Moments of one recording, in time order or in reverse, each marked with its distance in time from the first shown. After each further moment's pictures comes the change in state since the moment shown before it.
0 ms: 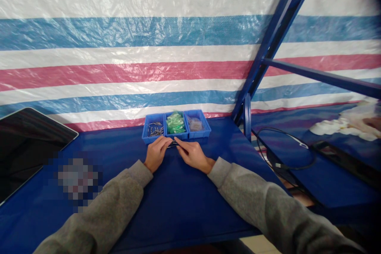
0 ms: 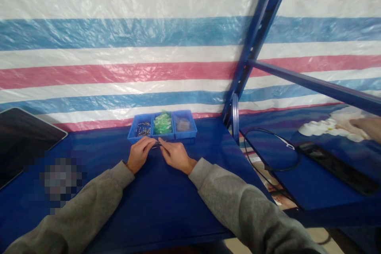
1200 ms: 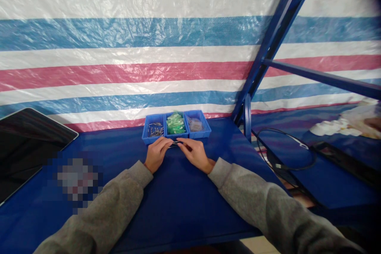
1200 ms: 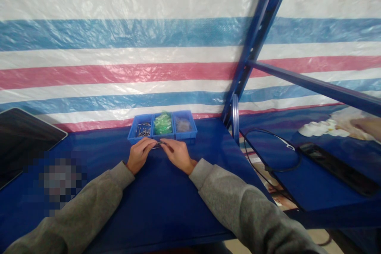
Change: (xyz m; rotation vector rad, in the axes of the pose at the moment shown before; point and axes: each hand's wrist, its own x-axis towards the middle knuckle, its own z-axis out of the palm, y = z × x) left_hand -0.001 -0.001 0.000 -0.054 -0.006 0.008; right_hand 0.006 -0.006 -0.007 0.106 0.155 0.124
